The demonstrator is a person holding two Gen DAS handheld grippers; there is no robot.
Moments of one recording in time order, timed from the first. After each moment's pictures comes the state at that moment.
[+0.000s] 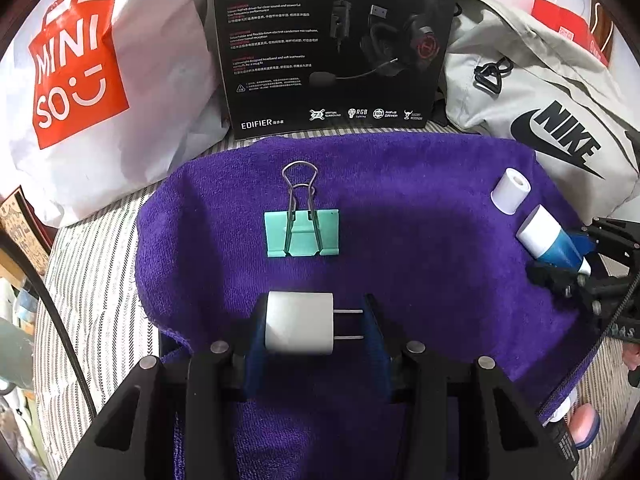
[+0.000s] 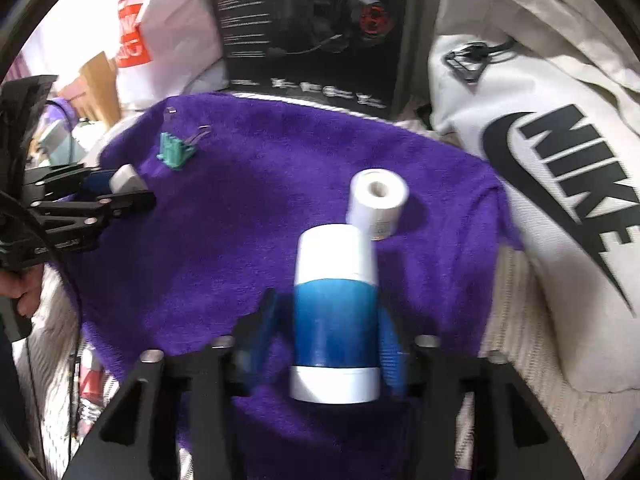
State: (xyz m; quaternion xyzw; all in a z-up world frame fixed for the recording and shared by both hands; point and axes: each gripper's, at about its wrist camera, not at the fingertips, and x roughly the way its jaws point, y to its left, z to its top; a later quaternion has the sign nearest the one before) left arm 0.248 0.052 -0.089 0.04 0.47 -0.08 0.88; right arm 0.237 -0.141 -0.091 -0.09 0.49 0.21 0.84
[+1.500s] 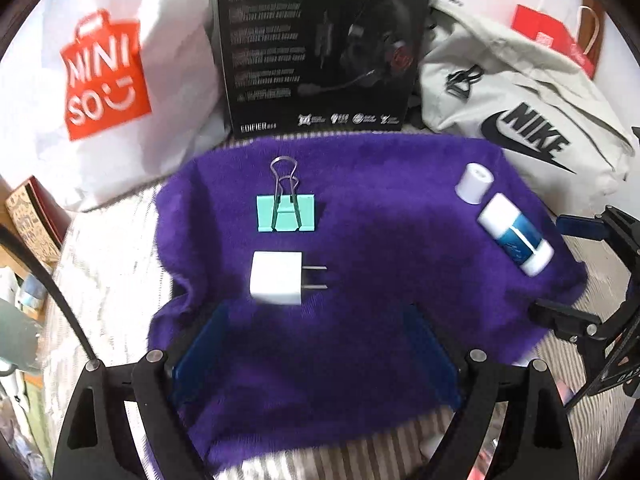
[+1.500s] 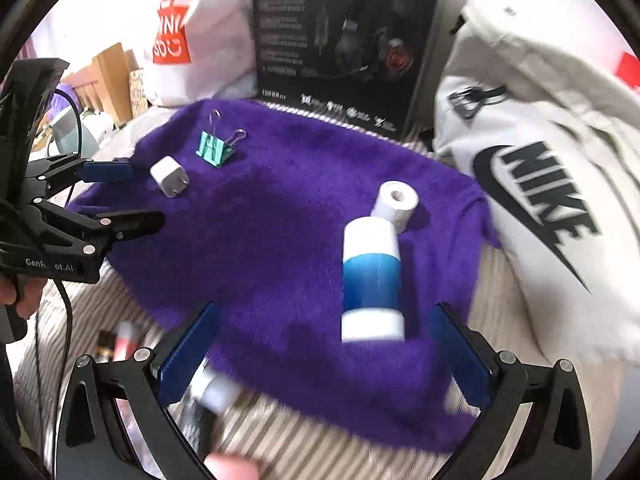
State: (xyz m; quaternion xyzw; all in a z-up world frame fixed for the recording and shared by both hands) left arm 0.203 0.046 -0.056 0.03 0.46 -0.08 0.88; right arm 0.184 -0.133 -0.049 -0.13 0.46 0.18 0.86
